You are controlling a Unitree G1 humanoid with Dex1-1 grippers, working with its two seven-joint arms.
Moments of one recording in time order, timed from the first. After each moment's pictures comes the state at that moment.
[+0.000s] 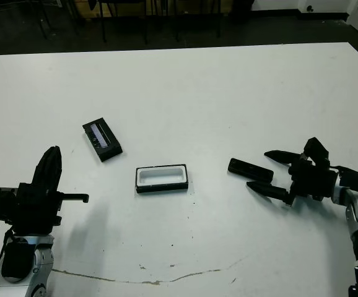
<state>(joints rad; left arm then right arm) 0.34 0.08 0.05 -0.40 -0.06 -0.16 -0.07 -0.37 -0.73 -0.01 0.69 0.26 0.02 1.25</state>
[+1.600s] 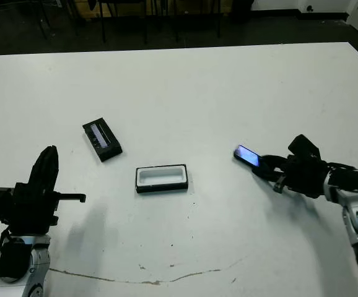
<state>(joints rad) 0.34 0.08 0.06 -0.41 -0.06 -0.15 -0.08 -0.31 -0.69 -0.04 0.31 0.31 0.19 1.06</state>
